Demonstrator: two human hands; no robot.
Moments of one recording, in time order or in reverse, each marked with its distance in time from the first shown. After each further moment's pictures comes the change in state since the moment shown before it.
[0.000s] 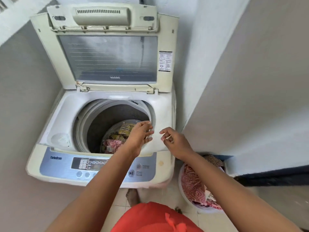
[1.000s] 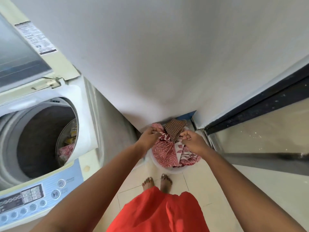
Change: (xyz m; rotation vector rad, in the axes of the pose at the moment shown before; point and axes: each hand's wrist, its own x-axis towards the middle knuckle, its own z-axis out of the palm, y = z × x) left_hand 0.009 -0.147 0.233 0.665 -0.349 -0.270; right_hand -0.140 0.256 -0.131 0.271 0.167 0.724
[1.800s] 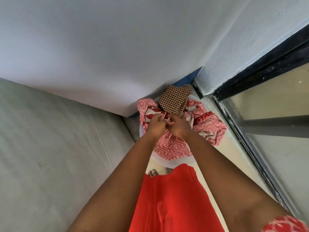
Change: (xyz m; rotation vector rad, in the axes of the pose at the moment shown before) left_hand 0.267 -0.170 0.074 0.081 -0.015 -0.132; right_hand 0.233 0.162 0.159 -0.208 -0.015 0.225
